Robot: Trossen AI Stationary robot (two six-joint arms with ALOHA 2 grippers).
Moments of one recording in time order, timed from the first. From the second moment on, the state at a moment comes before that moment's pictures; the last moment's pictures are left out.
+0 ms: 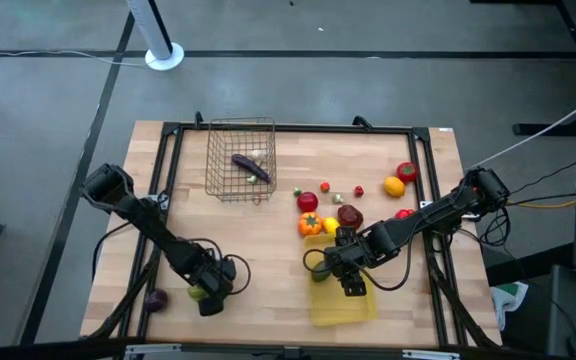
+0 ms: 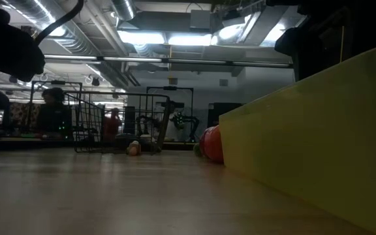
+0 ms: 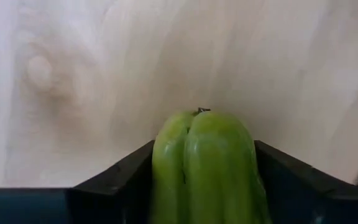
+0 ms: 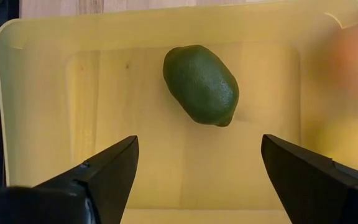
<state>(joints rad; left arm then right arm) -0.65 1.64 0.87 -0.56 0.09 -0.99 0.45 1.66 1.25 -0.81 0.01 0.36</state>
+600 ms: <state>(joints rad) -0.36 1.38 0.87 -0.43 0.09 -0.96 0.45 1.66 1.25 -0.81 0.09 0.36</state>
